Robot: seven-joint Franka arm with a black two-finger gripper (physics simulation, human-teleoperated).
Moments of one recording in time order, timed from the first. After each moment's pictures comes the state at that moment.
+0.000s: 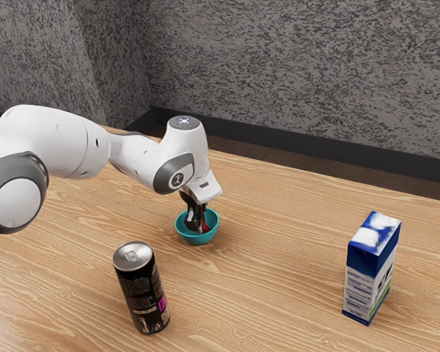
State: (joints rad) arm -0.07 0.59 -0.03 -1.71 0.15 2.36 1.08
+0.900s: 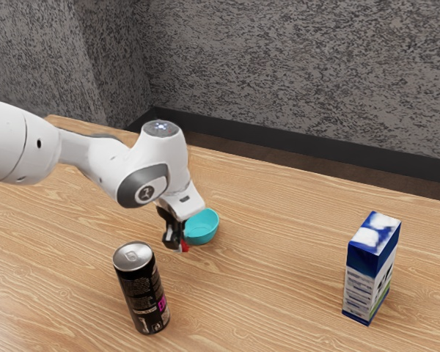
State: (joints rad) arm -0.14 0.20 -0.04 -2.15 0.17 2.37 0.92
